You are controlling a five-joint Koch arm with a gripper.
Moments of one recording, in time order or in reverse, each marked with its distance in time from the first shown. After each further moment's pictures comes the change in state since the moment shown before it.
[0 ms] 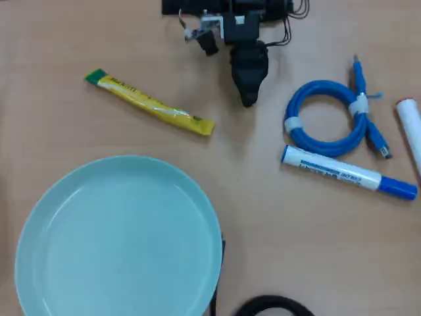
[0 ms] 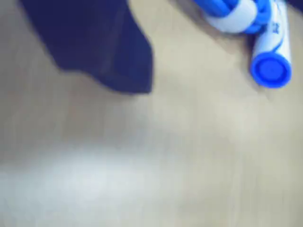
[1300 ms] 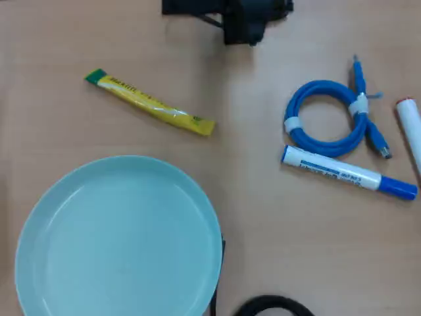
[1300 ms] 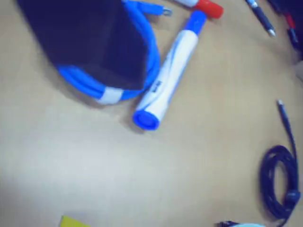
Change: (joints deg) arm 5.2 0.0 -72.3 69.7 0.8
